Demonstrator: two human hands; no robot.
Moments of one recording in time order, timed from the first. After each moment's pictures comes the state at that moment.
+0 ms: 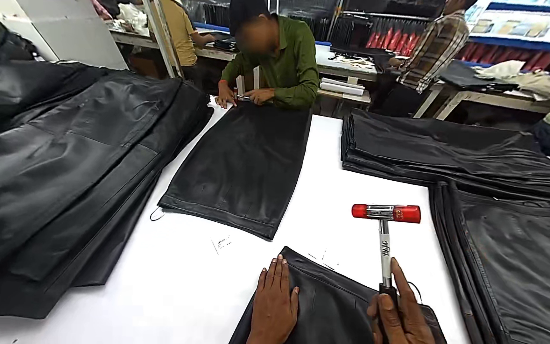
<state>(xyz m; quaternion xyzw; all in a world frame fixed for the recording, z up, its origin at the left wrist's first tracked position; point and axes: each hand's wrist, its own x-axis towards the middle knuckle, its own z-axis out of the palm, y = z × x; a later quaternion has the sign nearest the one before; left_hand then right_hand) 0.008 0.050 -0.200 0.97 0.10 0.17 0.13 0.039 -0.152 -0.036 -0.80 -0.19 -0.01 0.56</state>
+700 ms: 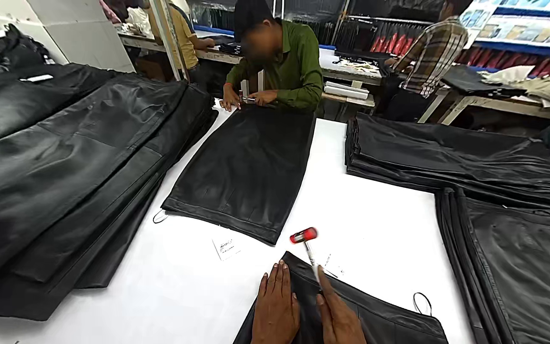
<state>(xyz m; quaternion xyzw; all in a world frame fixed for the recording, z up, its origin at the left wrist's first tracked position) 0.012 0.052 -0.200 0.97 0.11 0.19 0.12 0.048 -0.097 -0.116 -0.90 -0.27 -0.01 0.34</state>
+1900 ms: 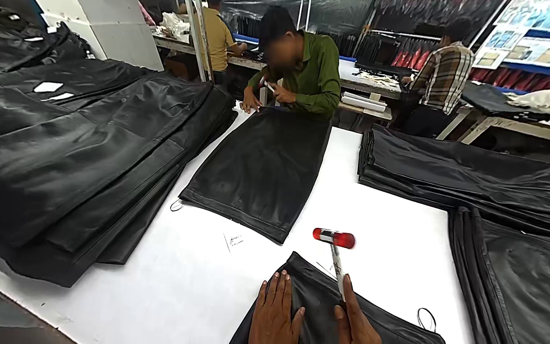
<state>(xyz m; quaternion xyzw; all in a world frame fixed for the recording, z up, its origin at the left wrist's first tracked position) -0.022 0.044 -0.201 0.97 0.13 0.16 0.09 0.032 -0.110 -0.094 -0.87 -0.30 -0.10 0.38</state>
